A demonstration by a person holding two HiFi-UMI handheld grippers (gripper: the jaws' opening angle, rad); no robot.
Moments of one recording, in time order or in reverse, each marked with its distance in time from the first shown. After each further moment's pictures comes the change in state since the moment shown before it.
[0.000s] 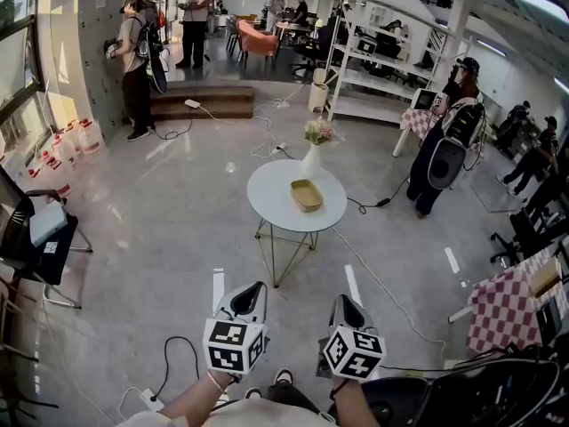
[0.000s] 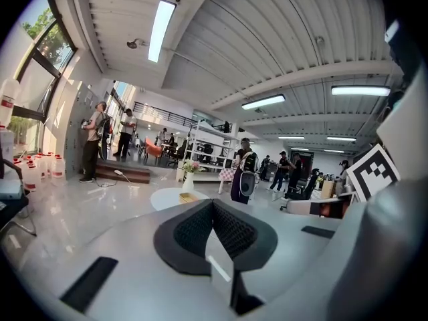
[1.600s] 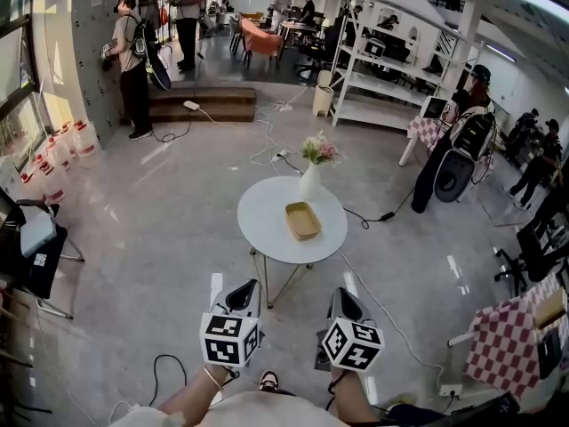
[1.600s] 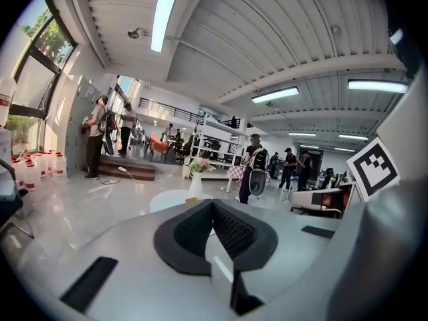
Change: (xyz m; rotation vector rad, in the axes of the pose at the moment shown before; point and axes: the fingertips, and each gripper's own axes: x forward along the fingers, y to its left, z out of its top) left arm 0.140 0.049 0.031 -0.023 0.043 0.052; right arm 0.148 -0.029 0.064 0.002 0.011 0.039
